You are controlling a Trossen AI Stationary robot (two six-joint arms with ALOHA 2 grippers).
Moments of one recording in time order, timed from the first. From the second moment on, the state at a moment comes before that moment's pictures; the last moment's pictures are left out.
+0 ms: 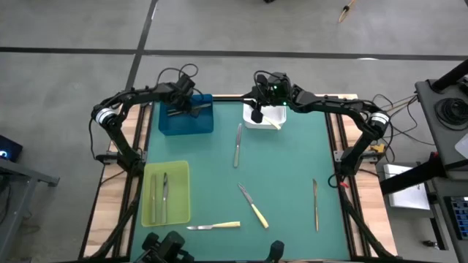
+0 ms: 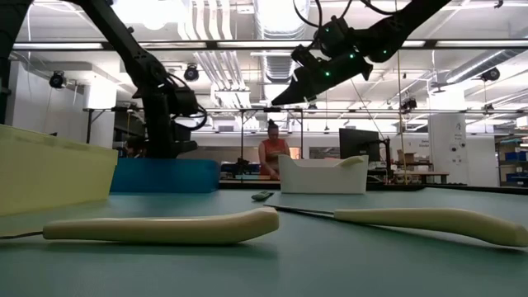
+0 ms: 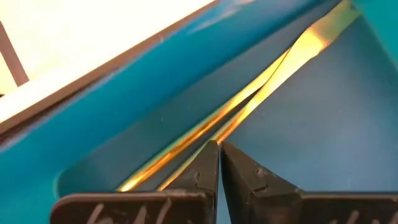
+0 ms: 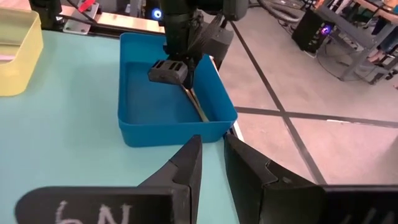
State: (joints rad) left arm 0.92 1.74 1.04 -0.51 -0.13 -0.13; right arm -0.59 1.67 1.16 0.15 -0.31 -0.40
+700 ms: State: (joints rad) left arm 0.92 1.74 1.00 -0.47 -0.14 -0.14; right arm -0.59 1.67 1.16 0.15 -0.31 -0.40
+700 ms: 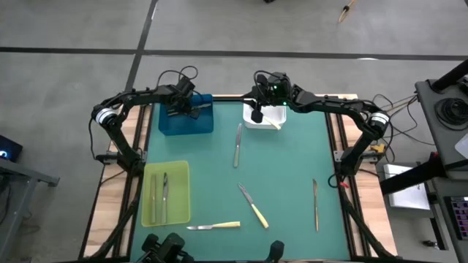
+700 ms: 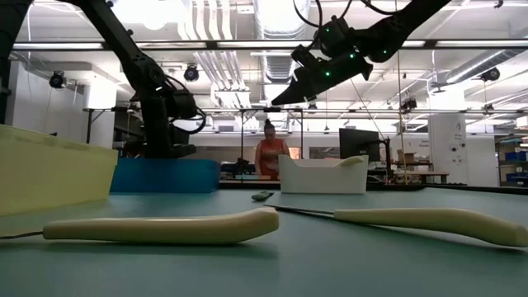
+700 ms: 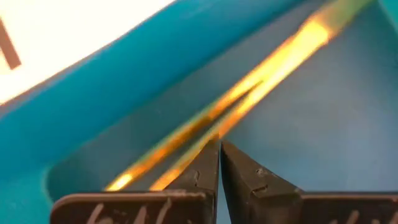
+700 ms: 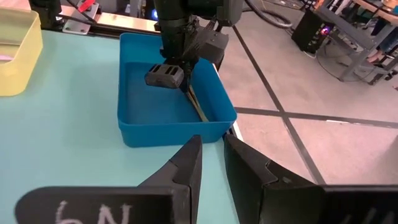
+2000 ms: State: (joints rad) left arm 0.91 1.74 1.00 -0.52 -0.14 -0.07; right arm -0.59 1.67 1.16 0.15 -0.31 -0.40
